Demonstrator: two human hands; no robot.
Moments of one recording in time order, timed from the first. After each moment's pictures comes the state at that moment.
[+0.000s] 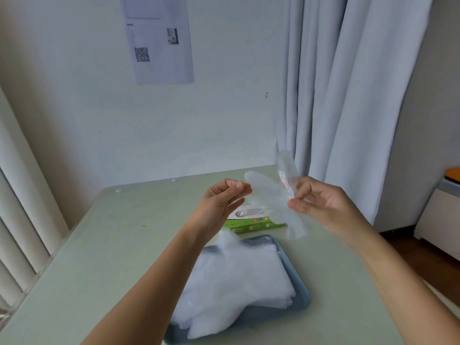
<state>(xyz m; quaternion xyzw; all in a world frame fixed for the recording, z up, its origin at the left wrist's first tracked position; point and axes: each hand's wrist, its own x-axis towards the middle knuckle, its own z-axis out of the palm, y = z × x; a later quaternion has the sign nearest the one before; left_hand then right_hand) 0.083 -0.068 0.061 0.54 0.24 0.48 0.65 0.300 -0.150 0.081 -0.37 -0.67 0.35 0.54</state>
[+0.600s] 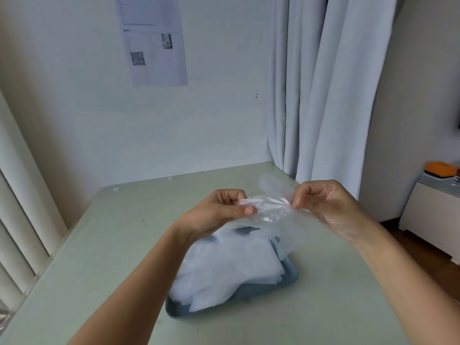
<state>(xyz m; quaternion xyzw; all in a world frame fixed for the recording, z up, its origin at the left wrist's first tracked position) 0.069 -0.123 0.079 0.70 0.18 0.31 0.62 0.295 -0.204 0.099 -0.32 -0.66 0.43 0.52</state>
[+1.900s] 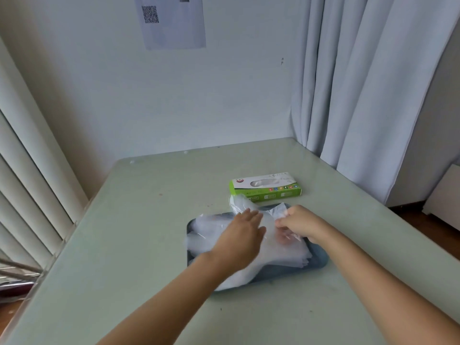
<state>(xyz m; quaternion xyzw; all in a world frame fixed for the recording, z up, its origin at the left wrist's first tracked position) 0.070 -0.134 -0.018 0.87 0.47 0.14 0.10 0.243 -0.111 -0.021 -0.71 -0.54 0.37 0.27</state>
